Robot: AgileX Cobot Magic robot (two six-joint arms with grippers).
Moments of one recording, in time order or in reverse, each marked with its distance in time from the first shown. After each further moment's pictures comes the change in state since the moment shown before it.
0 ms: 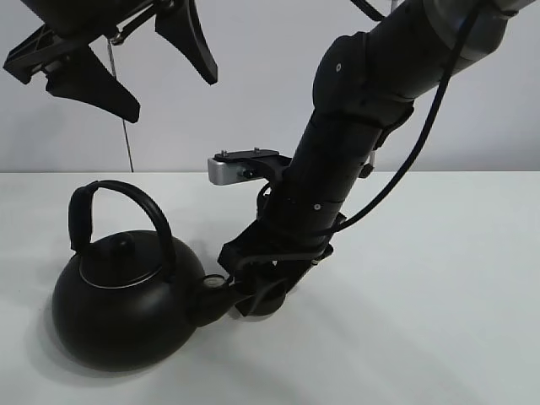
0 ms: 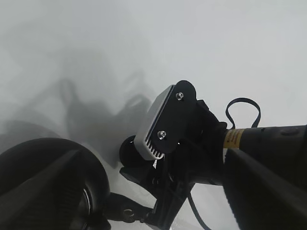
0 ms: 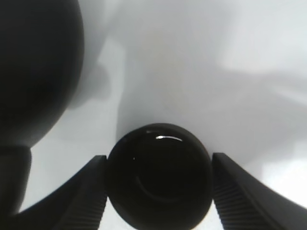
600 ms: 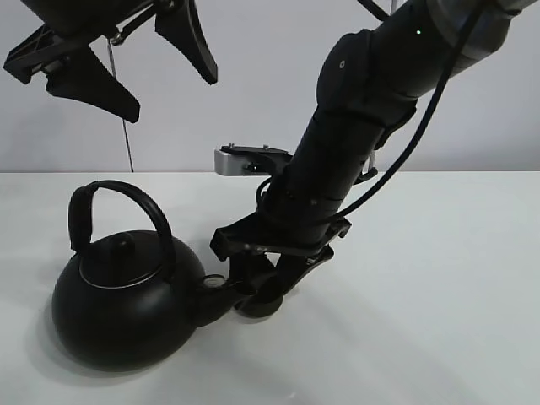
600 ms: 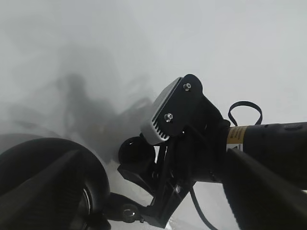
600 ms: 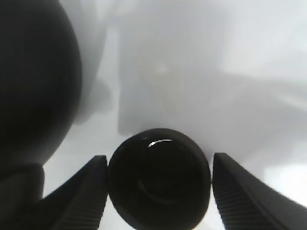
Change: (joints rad) left arm 0.000 0.000 0.000 0.000 0.000 0.000; right arm -0.009 -0.001 0.000 0.060 0.001 0.085
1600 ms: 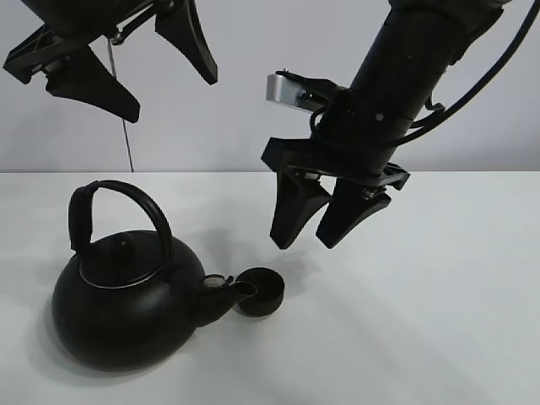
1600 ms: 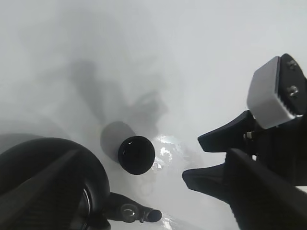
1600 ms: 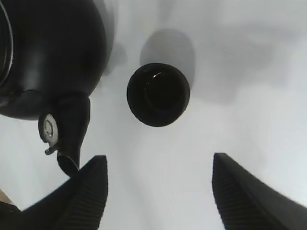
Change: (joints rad) left arm 0.000 0.000 0.000 0.000 0.000 0.000; right arm -0.119 -0.179 0.001 0.012 0.261 0.052
